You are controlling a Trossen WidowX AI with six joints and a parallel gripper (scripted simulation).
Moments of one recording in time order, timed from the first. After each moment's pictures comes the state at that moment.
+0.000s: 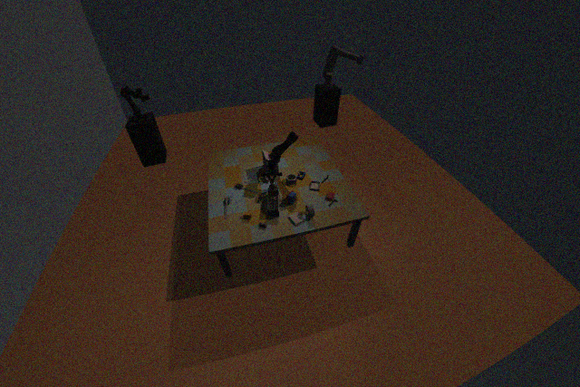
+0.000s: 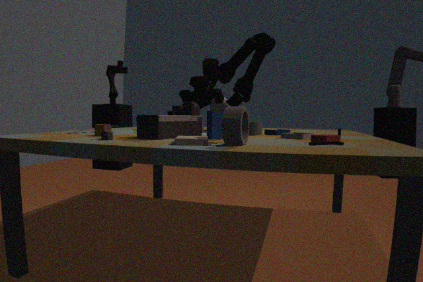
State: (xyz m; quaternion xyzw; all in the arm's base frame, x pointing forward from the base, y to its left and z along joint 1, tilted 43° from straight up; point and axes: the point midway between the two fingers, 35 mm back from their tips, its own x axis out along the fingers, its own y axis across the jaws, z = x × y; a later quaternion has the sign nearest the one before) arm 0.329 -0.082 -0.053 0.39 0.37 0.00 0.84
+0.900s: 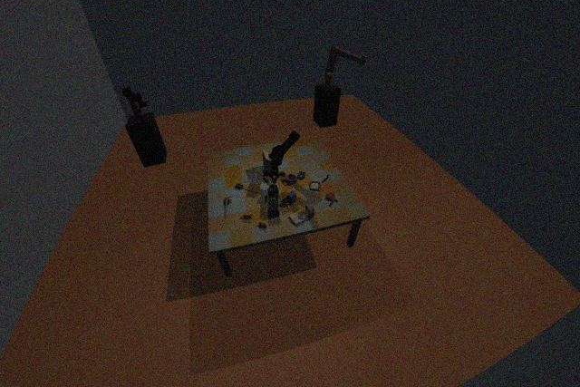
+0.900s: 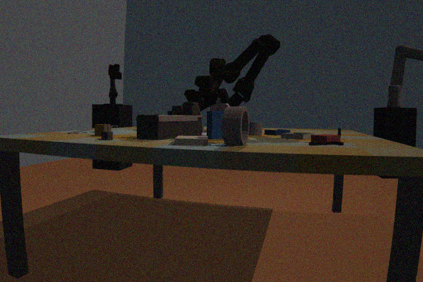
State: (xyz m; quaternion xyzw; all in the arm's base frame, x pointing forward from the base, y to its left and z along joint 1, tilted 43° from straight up) arm 0.336 -0.067 -0.037 0.40 0.37 -0.02 0.84
